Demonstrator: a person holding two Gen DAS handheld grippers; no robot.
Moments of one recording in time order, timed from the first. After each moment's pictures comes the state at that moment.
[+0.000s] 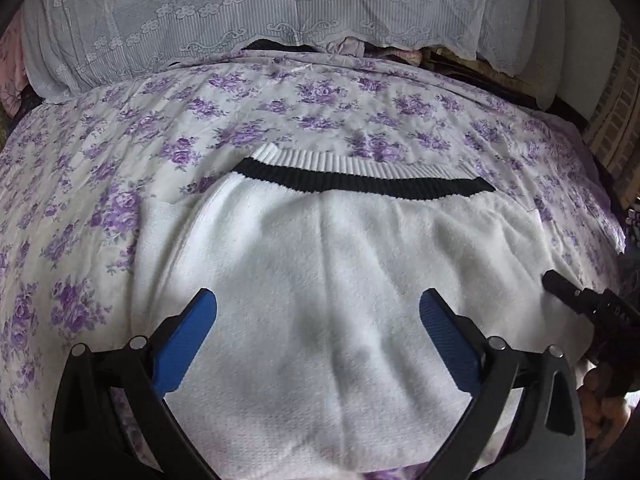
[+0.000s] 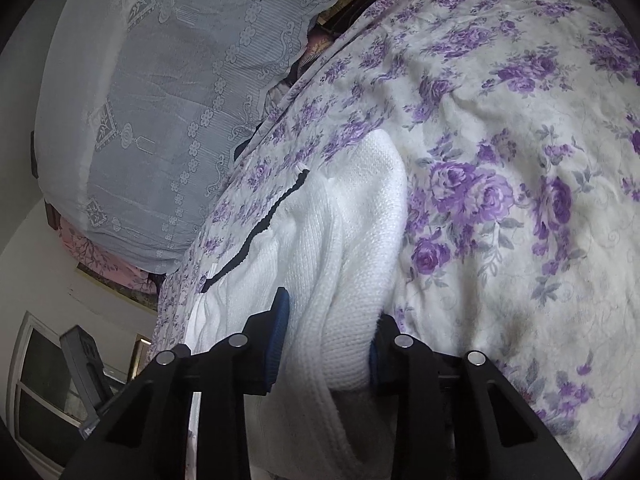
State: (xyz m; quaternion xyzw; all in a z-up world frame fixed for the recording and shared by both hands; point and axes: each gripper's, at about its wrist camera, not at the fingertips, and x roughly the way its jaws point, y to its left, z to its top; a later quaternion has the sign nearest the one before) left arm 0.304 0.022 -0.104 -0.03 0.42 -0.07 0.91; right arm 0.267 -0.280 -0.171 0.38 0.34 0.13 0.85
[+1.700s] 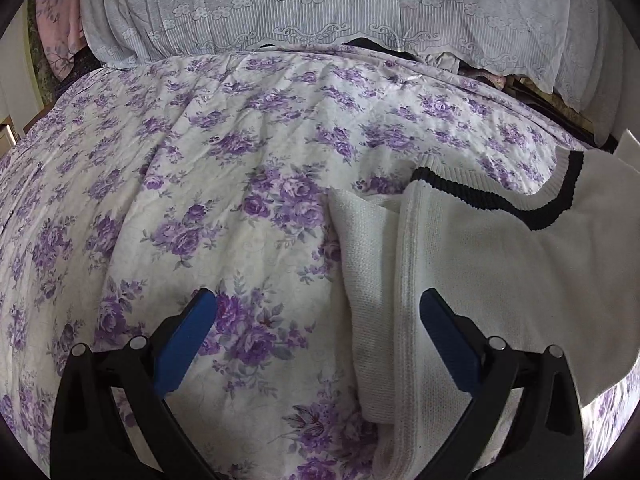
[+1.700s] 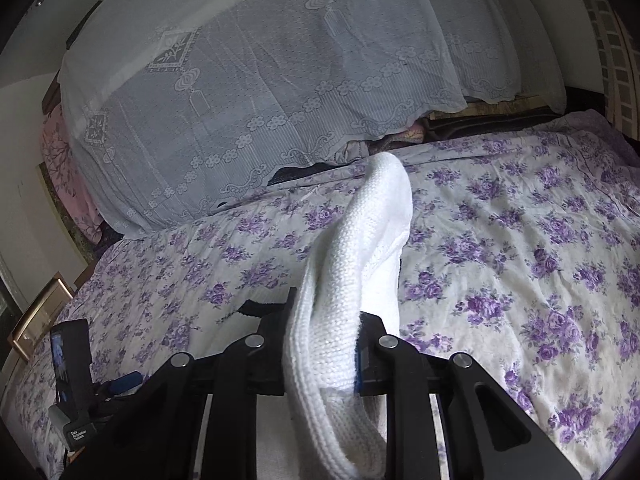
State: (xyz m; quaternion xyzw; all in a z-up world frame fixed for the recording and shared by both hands) left arm 0.307 0.155 -0.115 -0.06 0.42 0.02 0.91; right arm 0.264 -0.115 -0.041 0.13 0.25 0.07 0.96
